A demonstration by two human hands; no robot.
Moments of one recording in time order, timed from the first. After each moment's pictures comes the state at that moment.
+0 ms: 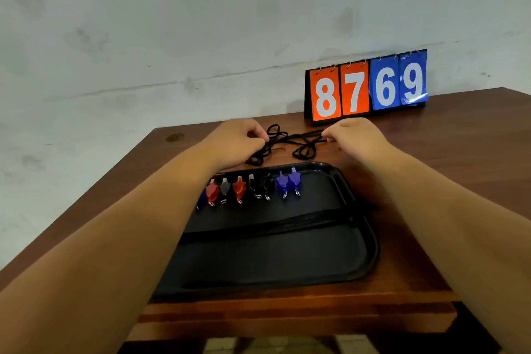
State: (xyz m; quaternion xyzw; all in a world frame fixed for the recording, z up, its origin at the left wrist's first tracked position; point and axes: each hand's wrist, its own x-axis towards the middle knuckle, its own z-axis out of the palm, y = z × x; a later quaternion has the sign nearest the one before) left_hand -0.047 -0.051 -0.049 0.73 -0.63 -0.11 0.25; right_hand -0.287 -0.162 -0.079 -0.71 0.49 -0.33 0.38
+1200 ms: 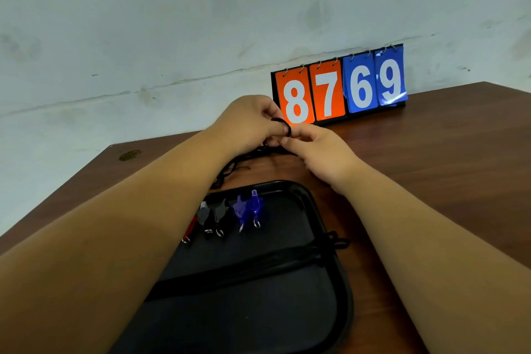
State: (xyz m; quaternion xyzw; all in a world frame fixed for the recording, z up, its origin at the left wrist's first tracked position) left_hand -0.121 -0.162 -0.040 0.69 -0.64 -0.12 0.32; right_hand -0.283 -0.209 -0.112 -0.72 0.36 -0.37 0.46
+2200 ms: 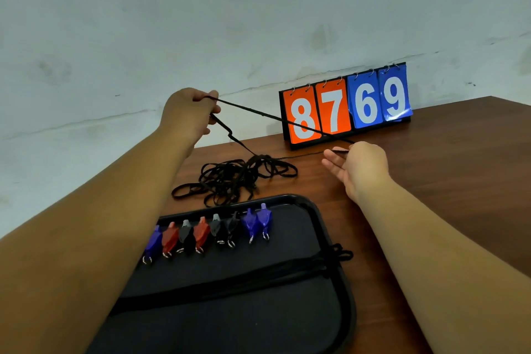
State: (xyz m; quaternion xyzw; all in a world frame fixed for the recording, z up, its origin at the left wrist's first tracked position) left_hand -0.041 -0.139 0.002 0.71 -0.45 -0.06 0.54; right_hand -0.301 -0.225 -0.097 -0.21 0.43 -0.53 0.70
